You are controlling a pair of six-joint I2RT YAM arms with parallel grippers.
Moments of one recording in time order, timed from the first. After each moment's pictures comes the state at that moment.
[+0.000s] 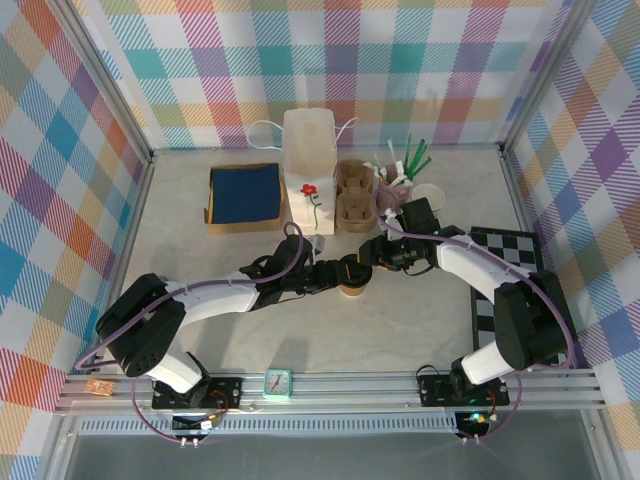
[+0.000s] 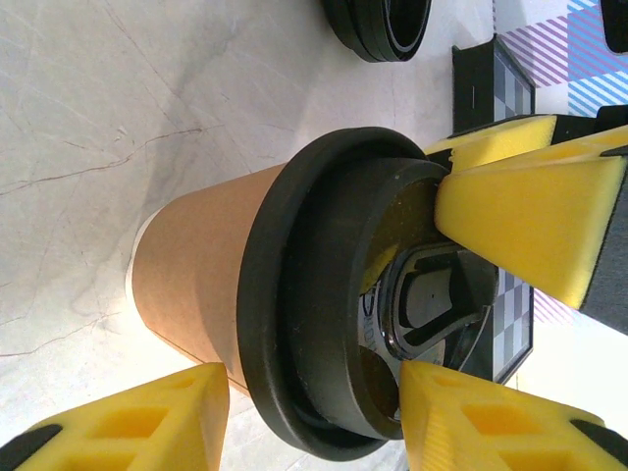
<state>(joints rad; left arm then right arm) -0.80 1.53 0.75 0.15 0.29 -1.00 0.38 1.49 0.90 -0.42 -0.60 0.43</state>
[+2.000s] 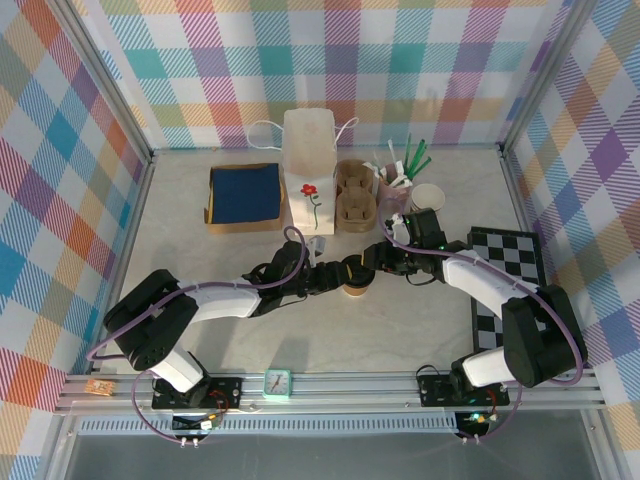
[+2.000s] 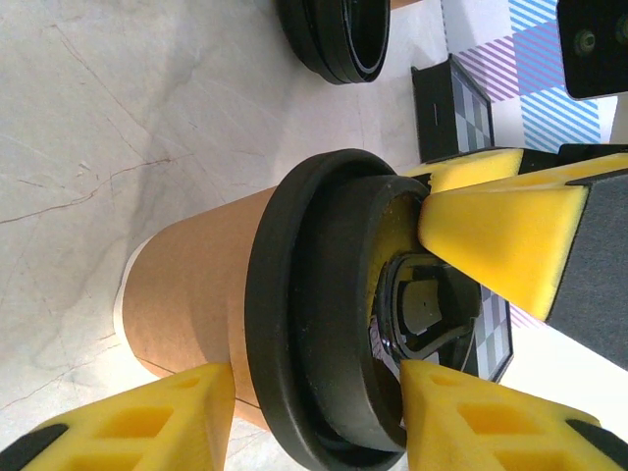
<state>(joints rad) -0.80 1.58 0.66 0.39 0.29 -1.00 0.38 1.40 0.77 -0.29 -0.53 0.47</state>
